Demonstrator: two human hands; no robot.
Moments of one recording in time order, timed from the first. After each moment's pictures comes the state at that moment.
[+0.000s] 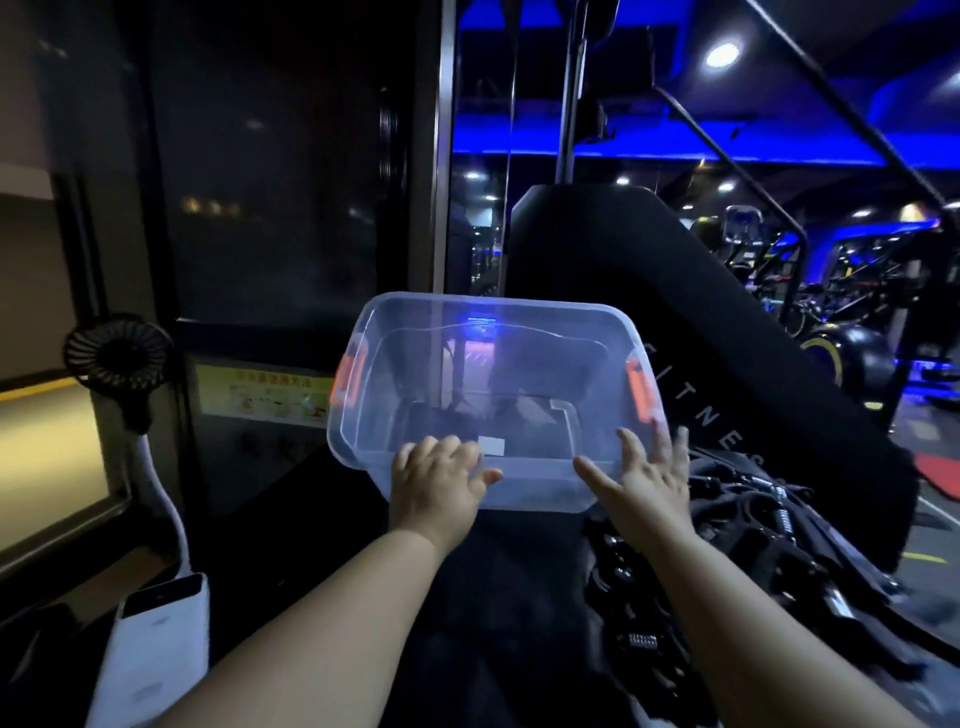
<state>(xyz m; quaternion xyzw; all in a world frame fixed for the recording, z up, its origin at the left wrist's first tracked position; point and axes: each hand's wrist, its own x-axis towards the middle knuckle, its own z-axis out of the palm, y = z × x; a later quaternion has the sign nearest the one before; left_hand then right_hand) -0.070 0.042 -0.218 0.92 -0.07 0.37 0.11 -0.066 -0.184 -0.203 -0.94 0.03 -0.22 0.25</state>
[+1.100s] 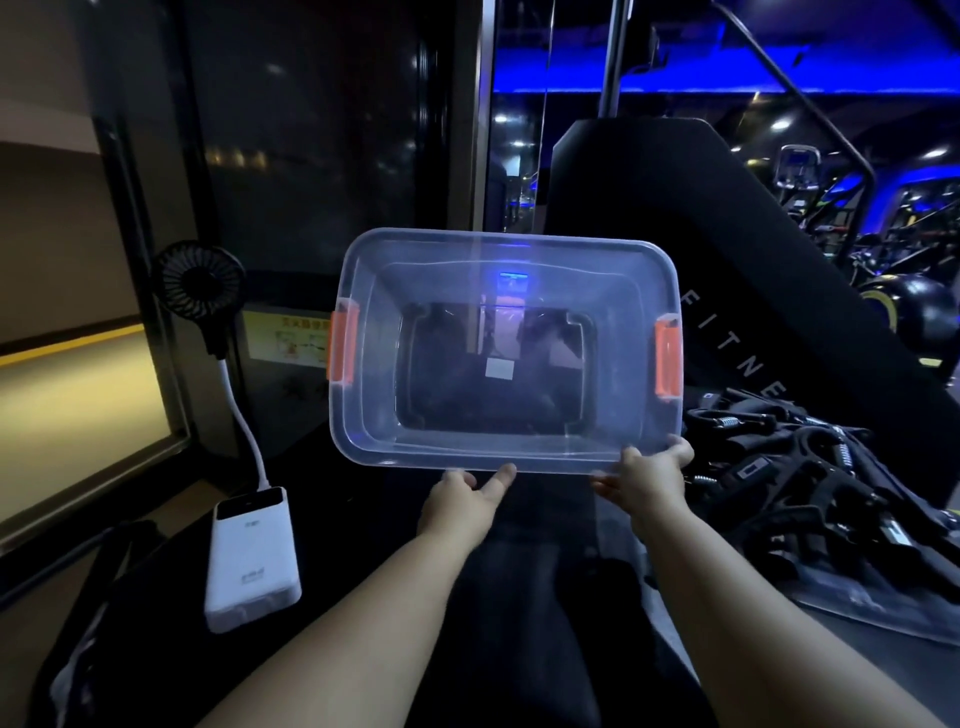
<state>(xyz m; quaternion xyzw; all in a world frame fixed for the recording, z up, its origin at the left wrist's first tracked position) -0.123 0.065 -0.278 0.85 0.15 0.04 0.50 -0.084 -0.121 -0.253 -0.66 0.17 -0.14 0.72</state>
